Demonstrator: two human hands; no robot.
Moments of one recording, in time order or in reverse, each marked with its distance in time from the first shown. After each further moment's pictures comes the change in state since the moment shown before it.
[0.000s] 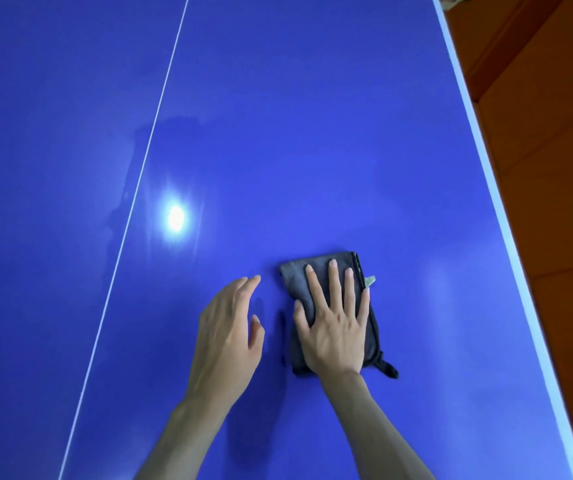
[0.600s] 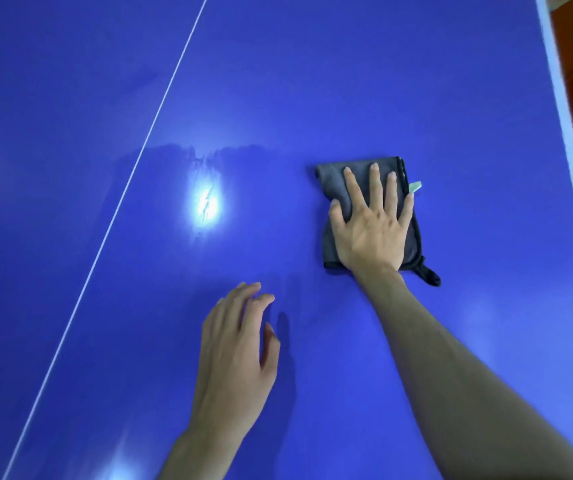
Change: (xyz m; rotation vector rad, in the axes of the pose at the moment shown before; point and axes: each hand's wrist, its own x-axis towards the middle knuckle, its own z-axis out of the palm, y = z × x) left_hand 0.153 0.018 0.050 0.065 0.065 -0.142; right_hand 0.337 0.010 0.013 -0.003 0.011 -0.072
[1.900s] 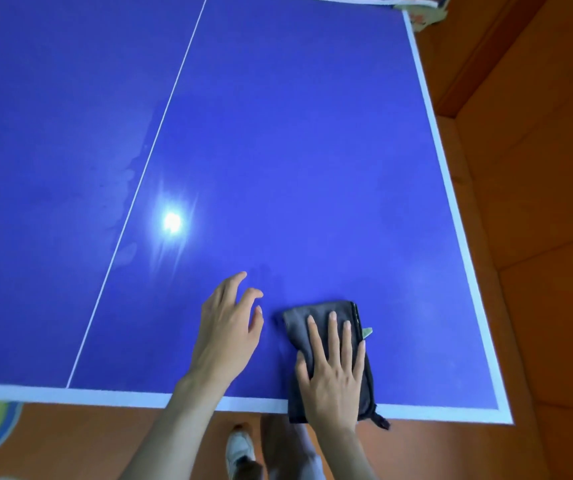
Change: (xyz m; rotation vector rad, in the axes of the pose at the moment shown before) left_hand -0.299 -0.031 -0.058 0.079 -0.069 0.167; right_hand -0.578 0.013 -0.037 -0.013 -0.023 0.066
